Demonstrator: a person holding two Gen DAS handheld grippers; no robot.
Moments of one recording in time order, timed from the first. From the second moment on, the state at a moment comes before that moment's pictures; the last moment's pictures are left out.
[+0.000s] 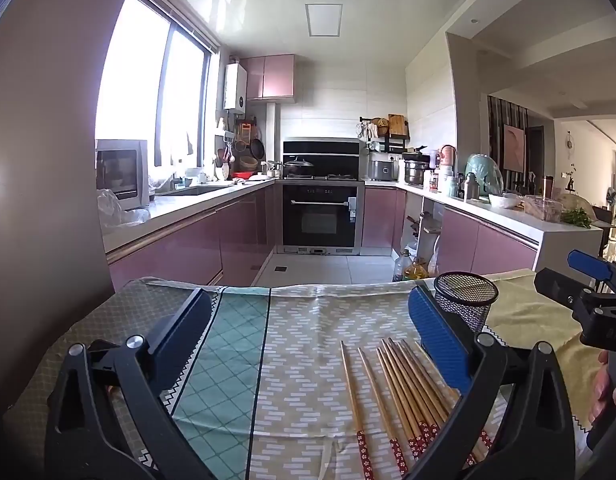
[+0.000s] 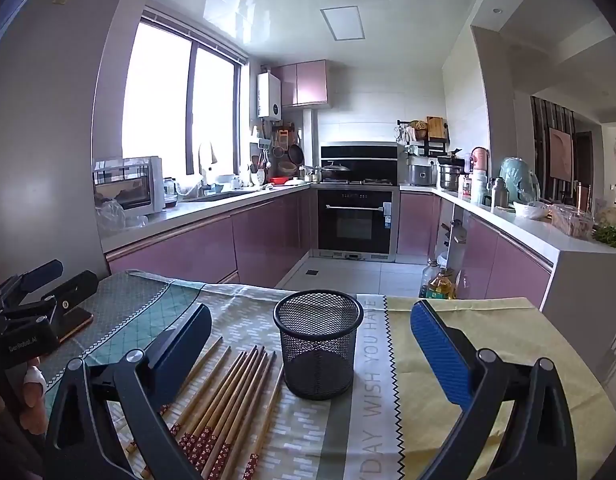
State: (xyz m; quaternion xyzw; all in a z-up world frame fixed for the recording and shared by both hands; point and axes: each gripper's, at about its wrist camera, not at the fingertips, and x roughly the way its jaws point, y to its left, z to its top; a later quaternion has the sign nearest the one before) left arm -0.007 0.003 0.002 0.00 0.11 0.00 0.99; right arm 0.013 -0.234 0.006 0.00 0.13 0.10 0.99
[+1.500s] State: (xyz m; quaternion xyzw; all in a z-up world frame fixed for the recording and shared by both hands) left arm -0.010 0.001 0.001 0.00 0.10 0.00 0.99; right arm 0.014 -0.235 0.004 0.00 0.14 0.10 0.99
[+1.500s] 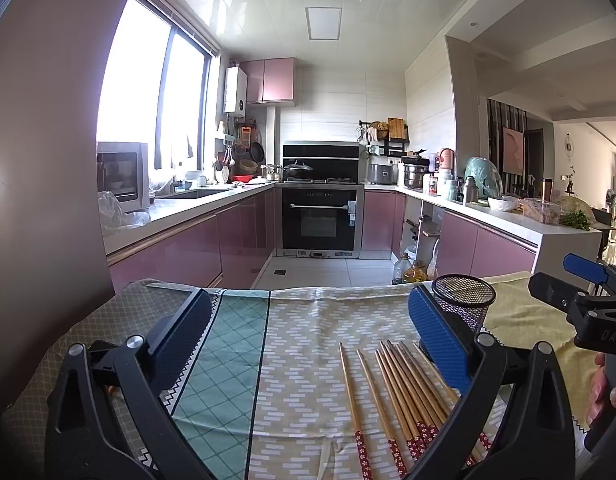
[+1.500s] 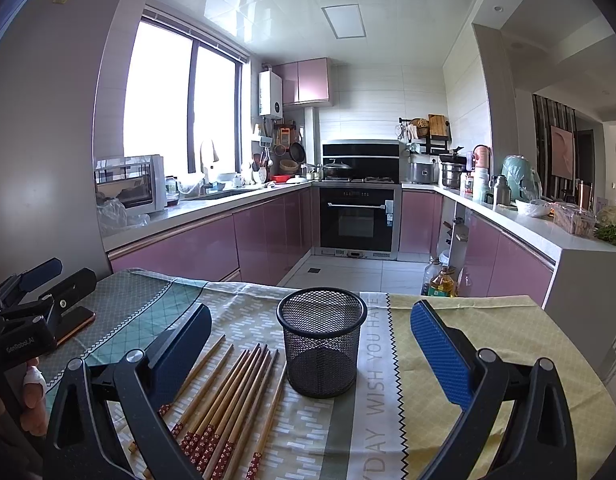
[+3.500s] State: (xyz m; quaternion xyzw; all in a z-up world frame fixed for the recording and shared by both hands) left arm -0.011 0.000 0.000 0.00 0.10 0.00 0.99; right arm 0.016 -0.236 0.001 0.00 0.14 0.10 0.98
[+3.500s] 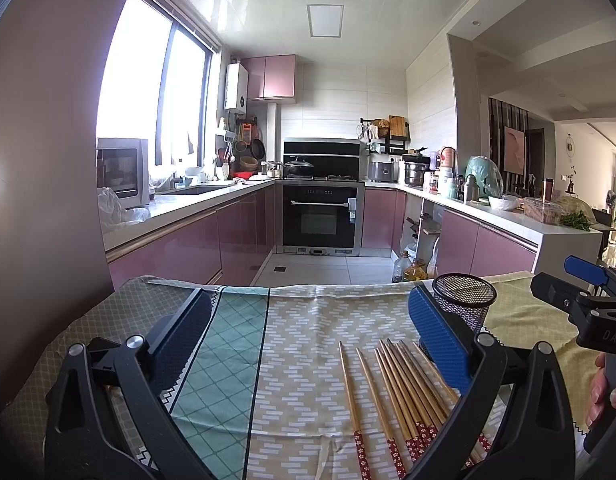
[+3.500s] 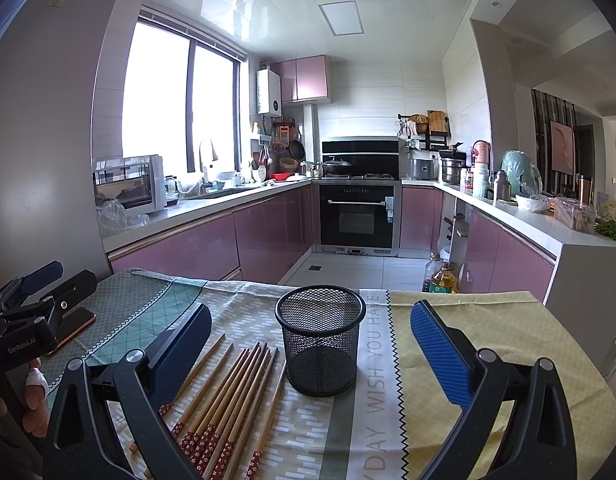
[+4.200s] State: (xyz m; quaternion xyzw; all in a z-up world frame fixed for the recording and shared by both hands) left arm -0.011 -0.001 -0.004 -0.01 0.11 -0.01 0.99; right arm 0.018 -0.240 0.000 0.01 0.15 0.10 0.98
